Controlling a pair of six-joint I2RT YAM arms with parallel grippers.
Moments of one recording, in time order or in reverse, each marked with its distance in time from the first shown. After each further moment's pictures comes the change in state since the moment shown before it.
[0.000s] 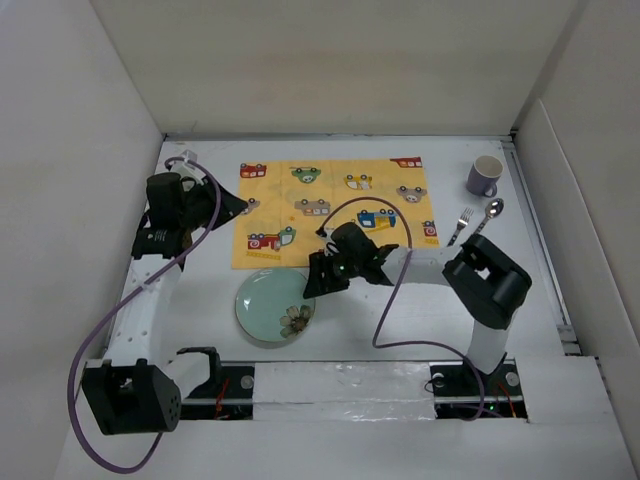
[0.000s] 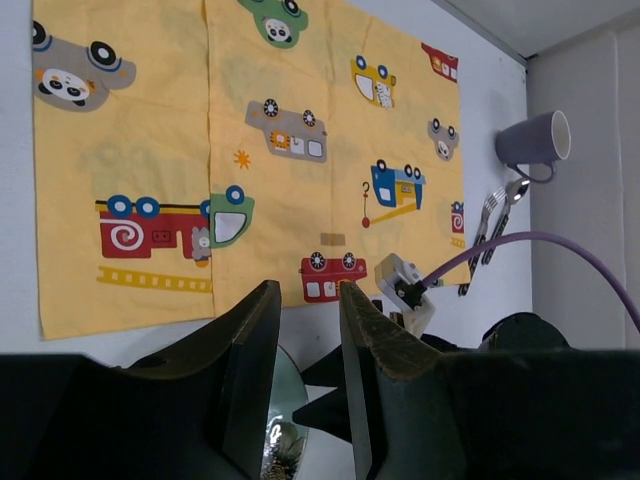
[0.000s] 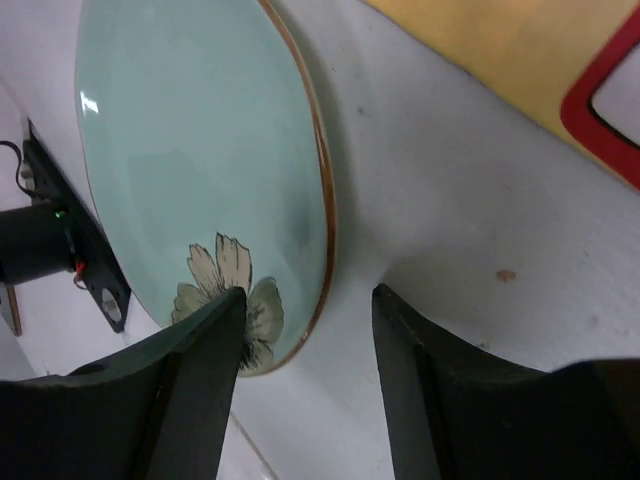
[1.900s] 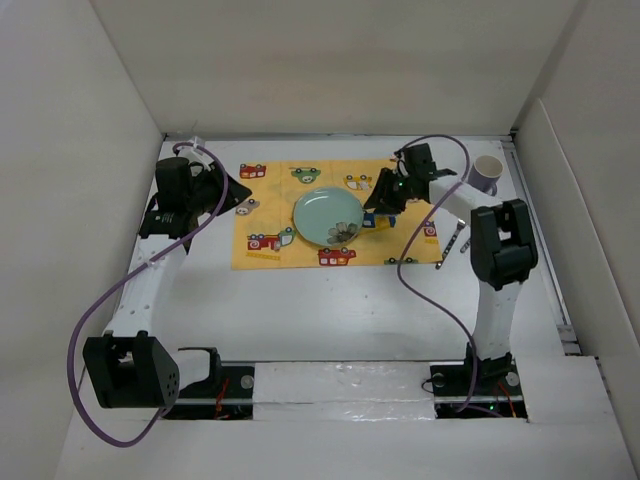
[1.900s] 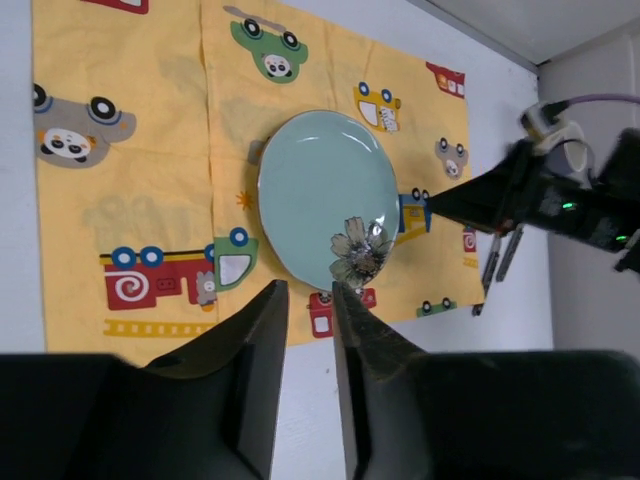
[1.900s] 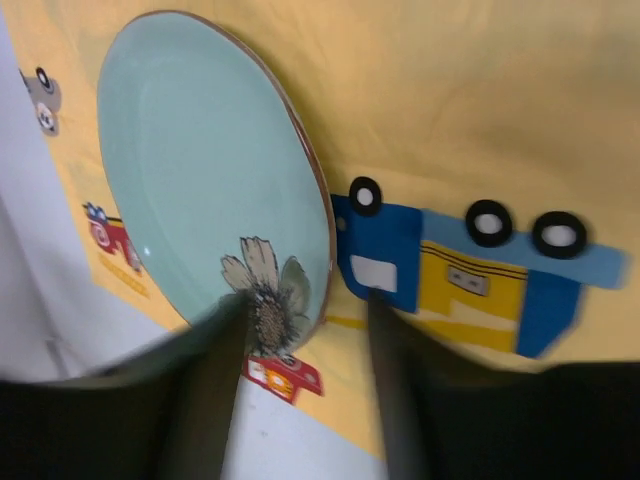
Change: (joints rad) left arm -0.039 0.128 0.083 0.060 -0.037 0.024; right arm -0.571 0.228 0.516 -0.390 -0.022 -0.032
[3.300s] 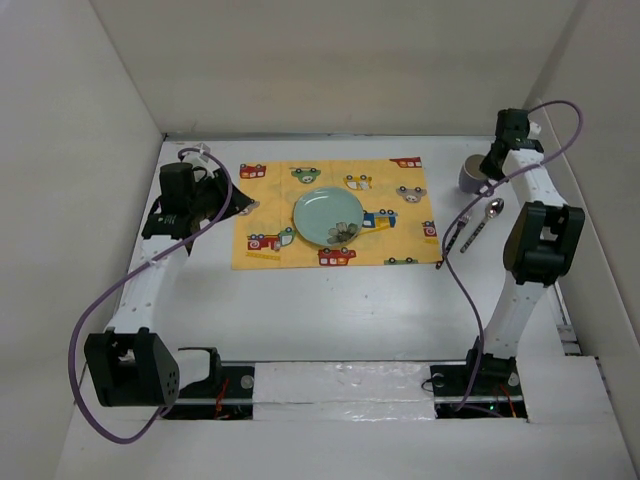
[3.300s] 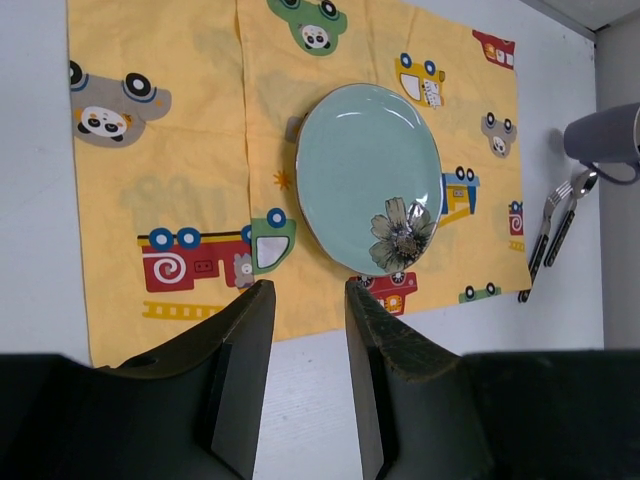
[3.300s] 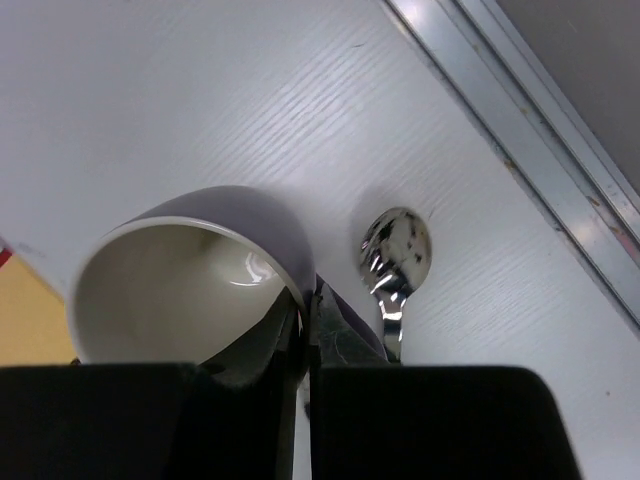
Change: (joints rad) left arm 0.000 0.003 -0.034 -0.030 -0.029 0.089; right arm -0.442 0.015 0.322 -0.288 0.769 -0.120
